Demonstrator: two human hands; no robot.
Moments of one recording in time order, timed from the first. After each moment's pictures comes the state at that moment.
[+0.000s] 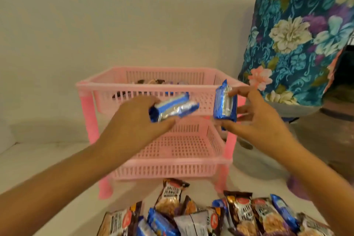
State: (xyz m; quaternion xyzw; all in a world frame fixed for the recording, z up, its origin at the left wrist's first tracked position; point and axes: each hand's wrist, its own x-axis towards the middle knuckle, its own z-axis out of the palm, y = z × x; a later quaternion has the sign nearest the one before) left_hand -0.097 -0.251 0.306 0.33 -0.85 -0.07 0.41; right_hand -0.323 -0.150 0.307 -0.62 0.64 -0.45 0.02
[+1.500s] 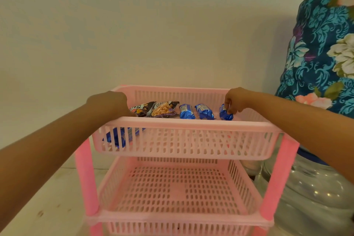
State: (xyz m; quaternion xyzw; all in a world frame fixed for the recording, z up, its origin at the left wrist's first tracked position) left_hand -0.085 -0.486 0.347 0.64 -0.77 0.06 0.03; right_hand -0.433 -0.443 0.357 -0.60 0.80 0.00 -0.01
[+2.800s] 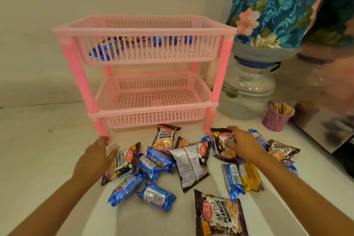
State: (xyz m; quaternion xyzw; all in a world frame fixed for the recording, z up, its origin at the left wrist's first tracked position) left_hand 0.008 -0.283 0.068 0.53 -0.81 -0.14 0.19; right_hand -0.373 -0.111 0.090 -0.48 0.86 -0.15 0.09
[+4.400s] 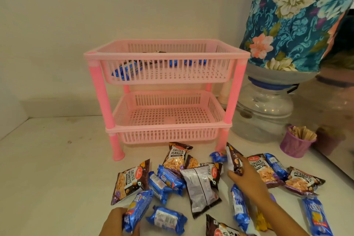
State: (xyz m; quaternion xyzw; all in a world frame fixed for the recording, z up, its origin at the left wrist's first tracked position) left_hand 0.035 -0.174 0.044 0.49 -0.76 -0.38 0.19; right_hand -0.344 -0.110 0.048 -0.40 0.83 -0.34 0.17
